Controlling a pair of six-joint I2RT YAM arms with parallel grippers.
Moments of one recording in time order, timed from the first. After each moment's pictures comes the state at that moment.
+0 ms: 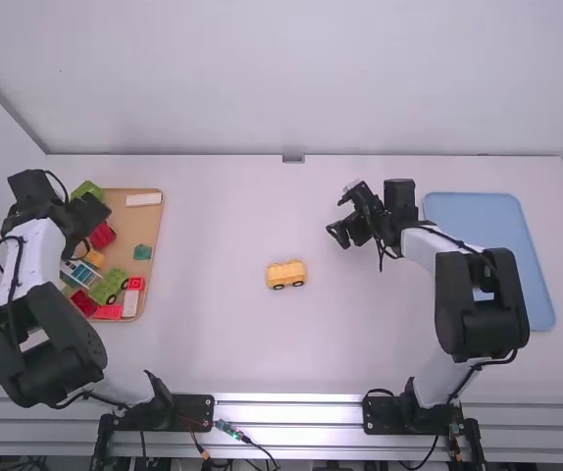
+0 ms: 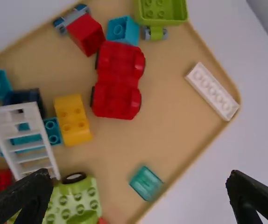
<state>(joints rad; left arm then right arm) 0.58 1.60 1.22 -0.59 0.09 -0.41 0.11 1.82 0.97 0.00 -0.53 -0.40</state>
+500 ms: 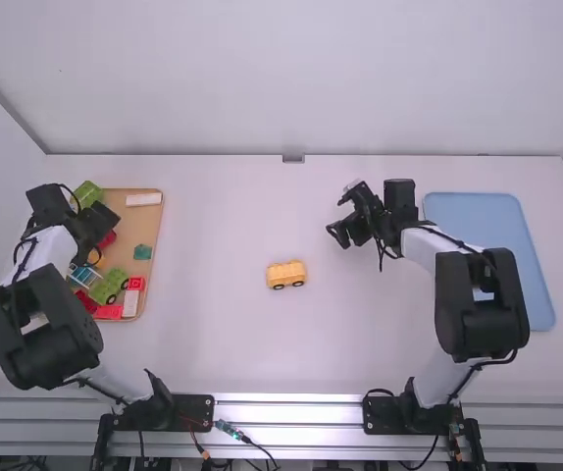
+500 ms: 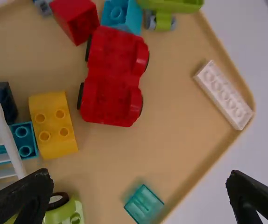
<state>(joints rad) 0.58 1.69 1.10 -0.38 0.11 -0.46 0.11 1.82 0.97 0.00 -0.53 -0.40</state>
